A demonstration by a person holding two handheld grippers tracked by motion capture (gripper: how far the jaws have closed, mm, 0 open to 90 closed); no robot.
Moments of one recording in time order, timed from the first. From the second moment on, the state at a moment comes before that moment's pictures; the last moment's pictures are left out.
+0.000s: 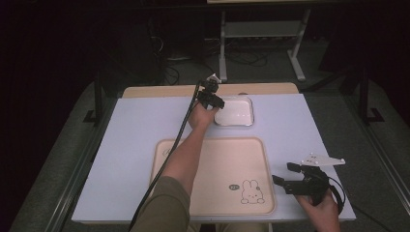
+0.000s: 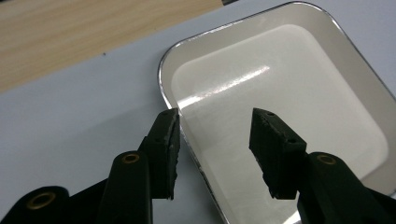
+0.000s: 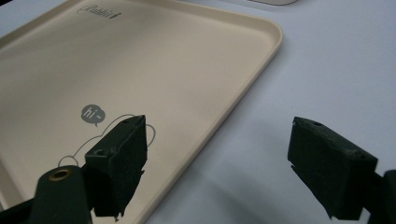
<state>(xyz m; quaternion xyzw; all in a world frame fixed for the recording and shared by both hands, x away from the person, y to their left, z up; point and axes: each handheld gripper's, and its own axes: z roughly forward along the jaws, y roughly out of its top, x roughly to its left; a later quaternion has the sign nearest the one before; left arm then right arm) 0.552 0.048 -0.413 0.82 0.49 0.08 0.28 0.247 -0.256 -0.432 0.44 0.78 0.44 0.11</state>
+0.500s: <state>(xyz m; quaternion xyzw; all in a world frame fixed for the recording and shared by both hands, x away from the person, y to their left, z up) 0.554 0.059 -0.434 0.81 0.53 0.03 0.26 0.247 -0.255 -0.431 0.44 0.77 0.44 0.11</state>
